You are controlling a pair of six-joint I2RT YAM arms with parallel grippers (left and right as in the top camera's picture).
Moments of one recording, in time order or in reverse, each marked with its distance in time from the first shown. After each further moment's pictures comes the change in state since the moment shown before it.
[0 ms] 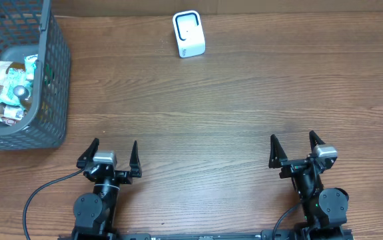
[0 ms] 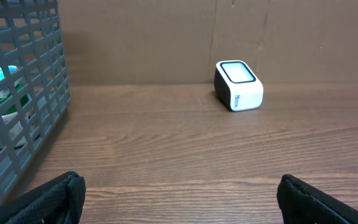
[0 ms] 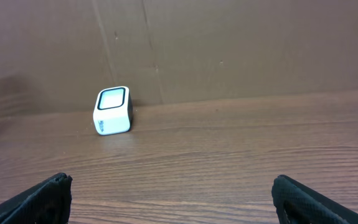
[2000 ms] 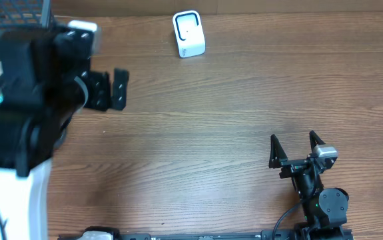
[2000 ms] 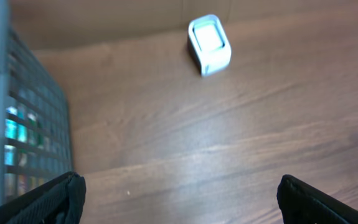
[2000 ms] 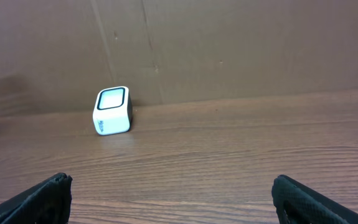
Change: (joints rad) left arm 0.000 1.373 1.950 -1.264 0.122 0.071; right arm 0.000 0.000 0.000 0.000 0.000 0.000
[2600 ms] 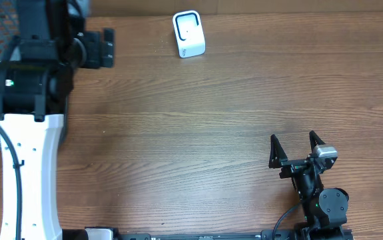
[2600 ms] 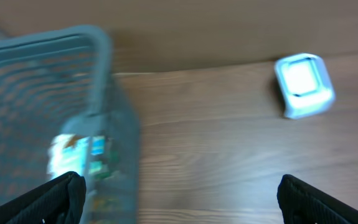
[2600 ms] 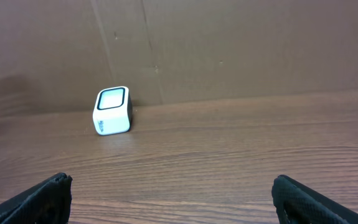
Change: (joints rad) left arm 0.066 0.137 0.000 0.245 -0.257 0.033; right arm 0.000 0.000 0.000 0.000 0.000 0.000
